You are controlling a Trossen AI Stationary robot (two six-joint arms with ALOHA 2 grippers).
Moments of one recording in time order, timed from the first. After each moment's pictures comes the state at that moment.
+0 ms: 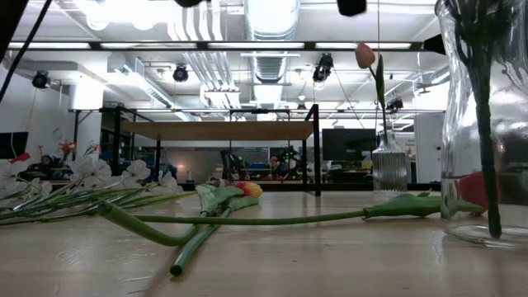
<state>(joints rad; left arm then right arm) -0.35 2.07 1.45 0.92 -0.21 -0.38 0.12 0.02 0.30 -0.31 0.43 0.05</state>
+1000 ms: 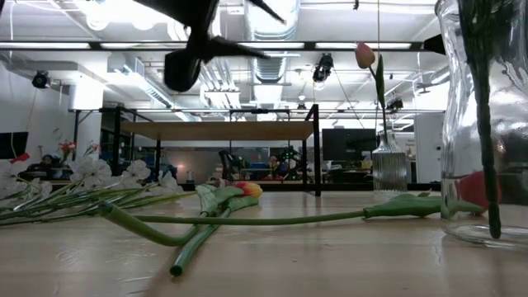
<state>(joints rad) -0.35 1.53 0.95 0.21 -0.60 -1.20 0.12 0.02 0.30 -0.31 0.43 0.05</state>
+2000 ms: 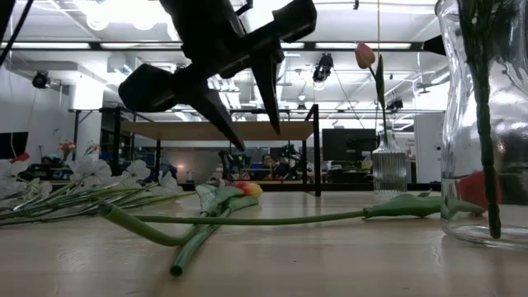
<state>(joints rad) -0.34 1.92 1.47 -0.67 -0.31 -1.68 0.12 0.02 0.30 -0.32 0.43 0.05</state>
